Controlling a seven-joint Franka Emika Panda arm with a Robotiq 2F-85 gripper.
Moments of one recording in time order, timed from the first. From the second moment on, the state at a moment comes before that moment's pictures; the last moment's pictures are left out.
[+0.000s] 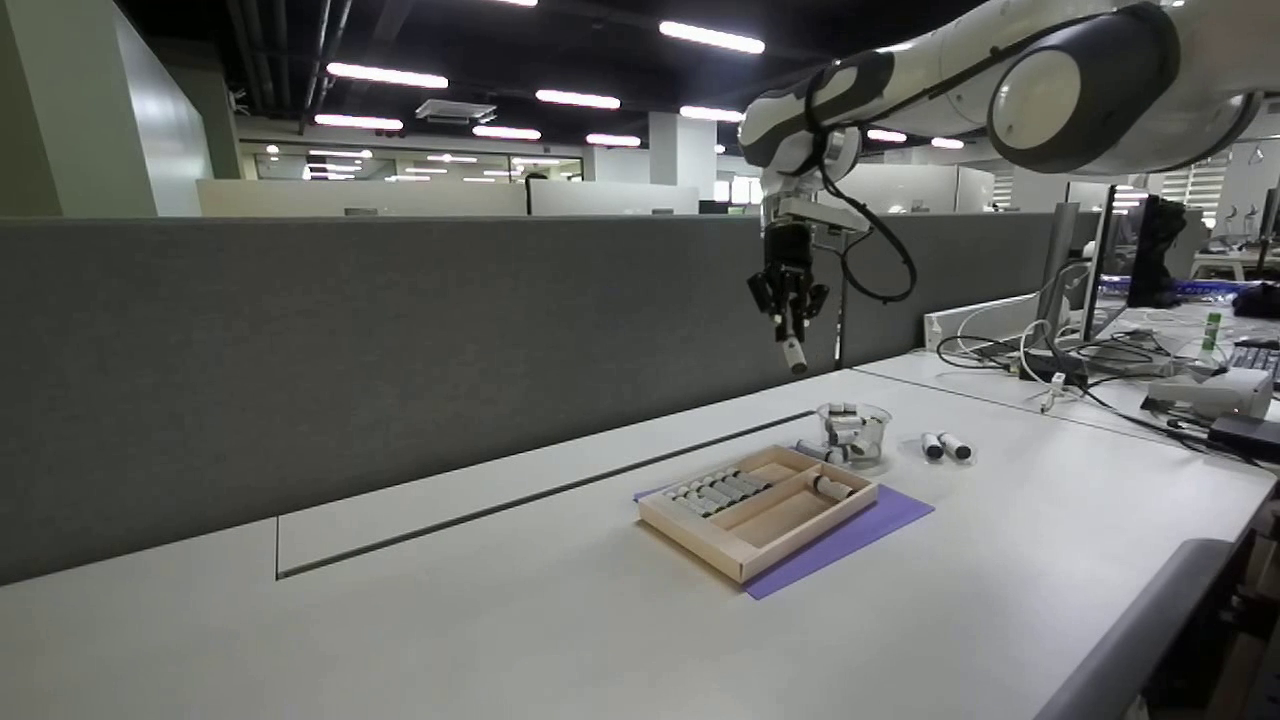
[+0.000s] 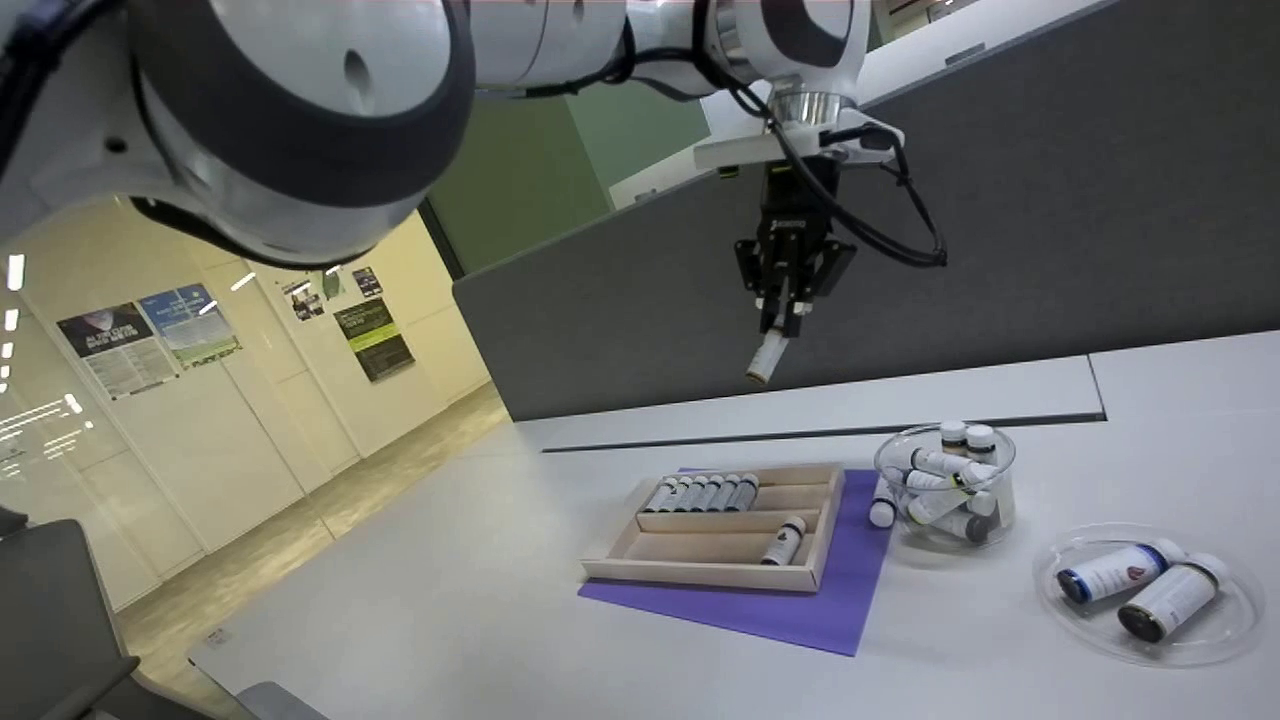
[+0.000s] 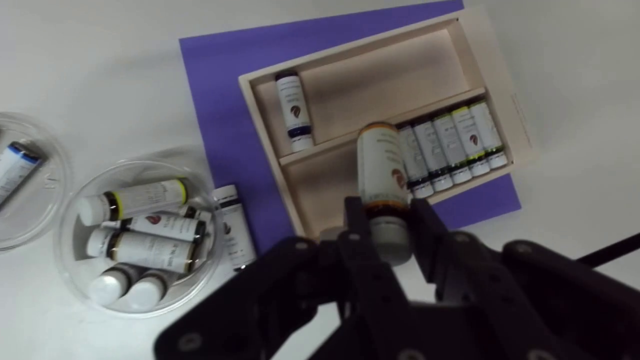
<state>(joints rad) -0.26 1.17 -0.01 -0.55 0.24 1.30 0.01</state>
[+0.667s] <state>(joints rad) -0.04 1.31 -0.01 -0.55 0.16 1.29 -0.09</state>
